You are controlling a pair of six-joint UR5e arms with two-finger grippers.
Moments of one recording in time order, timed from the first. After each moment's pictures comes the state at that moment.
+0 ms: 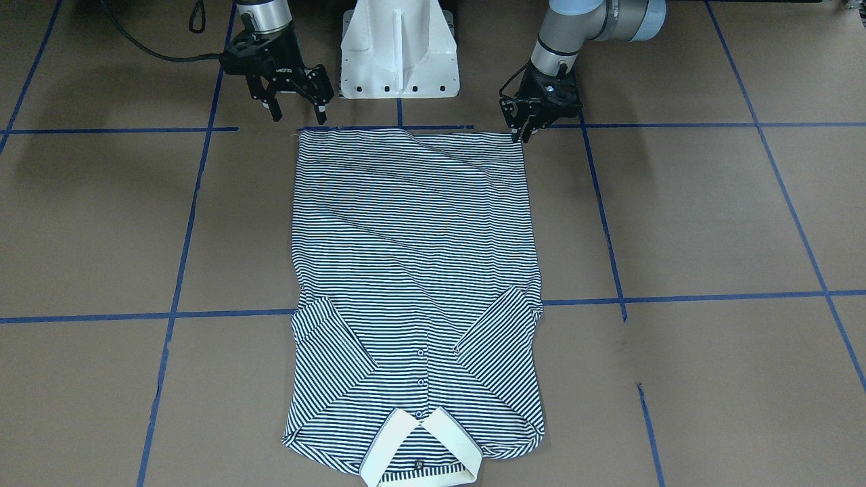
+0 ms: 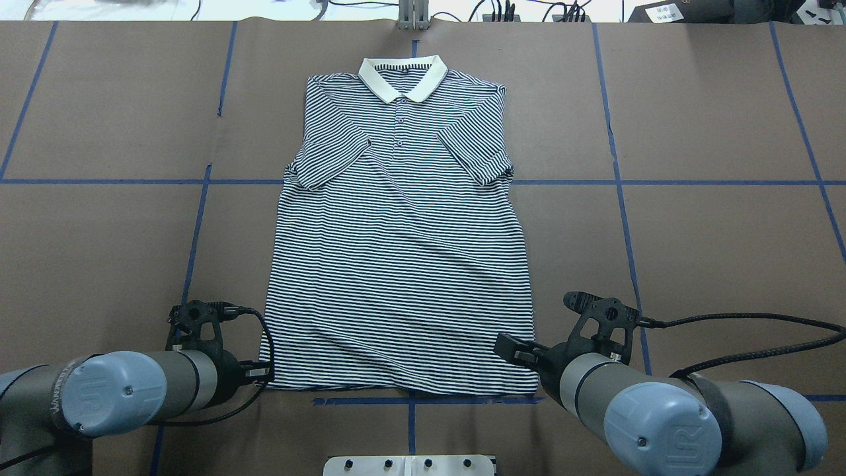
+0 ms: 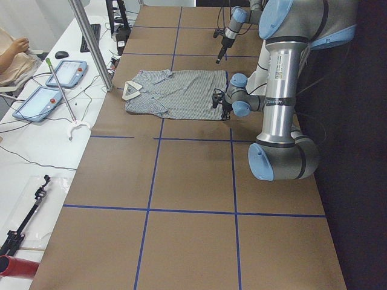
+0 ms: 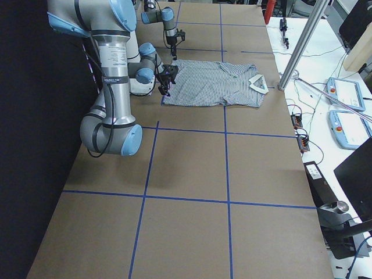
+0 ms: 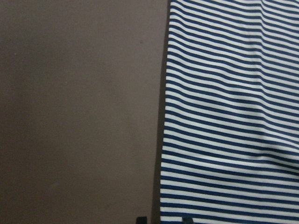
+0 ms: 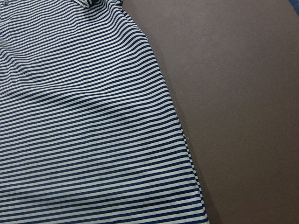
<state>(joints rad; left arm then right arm) -0.20 -1.64 -2.02 -1.99 -1.57 -1.50 0.13 -1.42 2.20 -1.44 1.31 1.78</state>
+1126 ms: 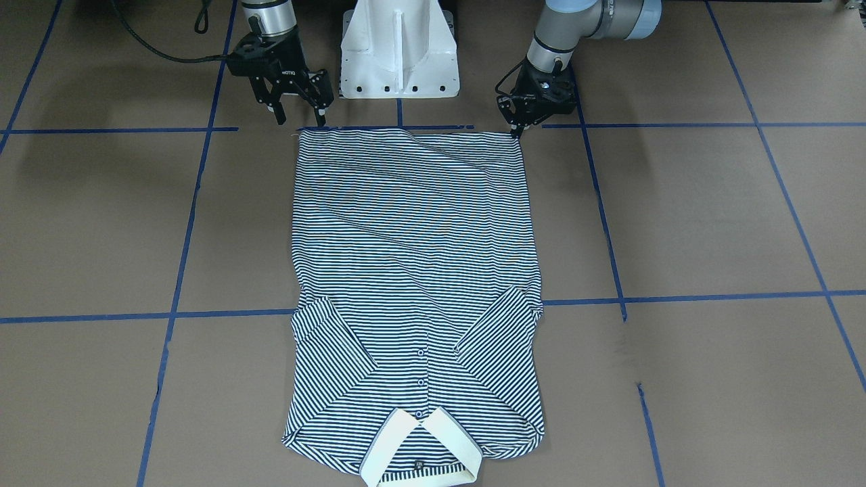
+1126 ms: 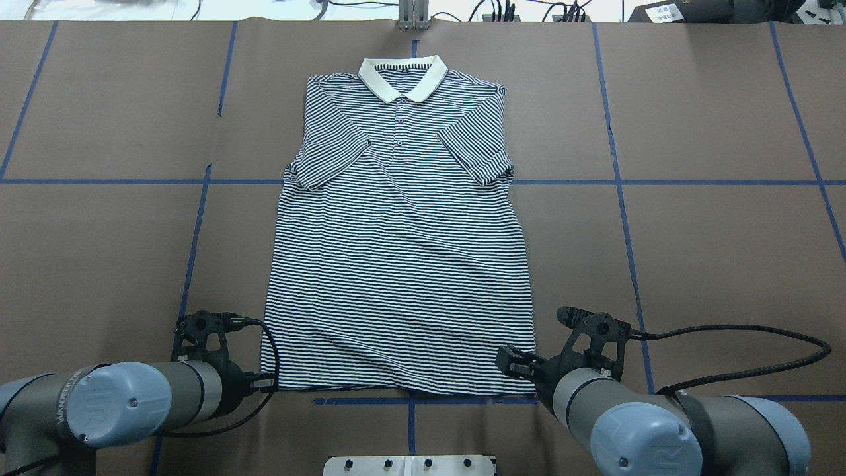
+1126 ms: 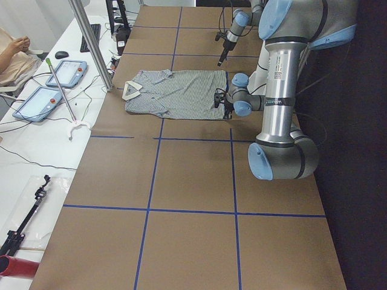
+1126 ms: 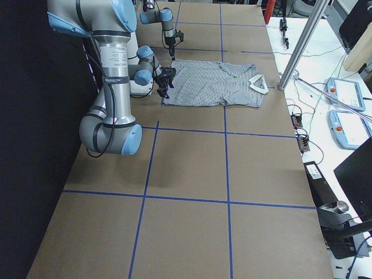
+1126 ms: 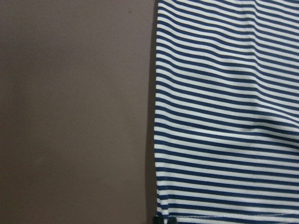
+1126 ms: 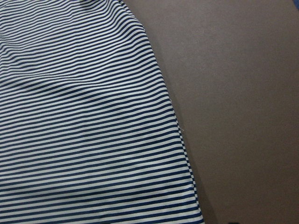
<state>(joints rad) -0.18 -1.65 -2.02 -1.99 -1.57 -1.50 0.08 -1.41 2.15 -1.45 1.26 1.78</state>
